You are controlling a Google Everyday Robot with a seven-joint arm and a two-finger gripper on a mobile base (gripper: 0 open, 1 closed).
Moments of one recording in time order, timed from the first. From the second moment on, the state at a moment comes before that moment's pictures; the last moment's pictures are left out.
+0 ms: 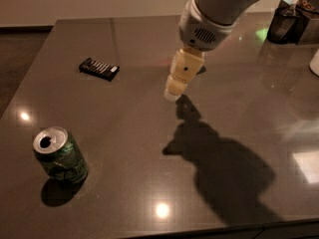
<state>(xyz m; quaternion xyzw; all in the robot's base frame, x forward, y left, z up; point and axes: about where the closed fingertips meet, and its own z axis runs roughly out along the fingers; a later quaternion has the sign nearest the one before) 0.535 -0.050 0.967 -0.62 0.75 0.02 0.24</state>
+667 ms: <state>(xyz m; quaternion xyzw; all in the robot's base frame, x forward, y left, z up) 0.589 0.009 0.942 -0.58 0.76 0.05 0.28</state>
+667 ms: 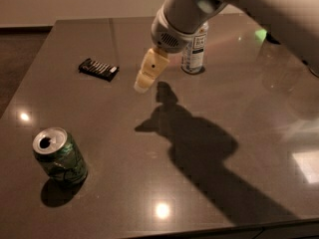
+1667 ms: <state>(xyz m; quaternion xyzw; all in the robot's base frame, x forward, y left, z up) 0.662 0.084 0.890 -0.55 0.78 0.07 0.28</state>
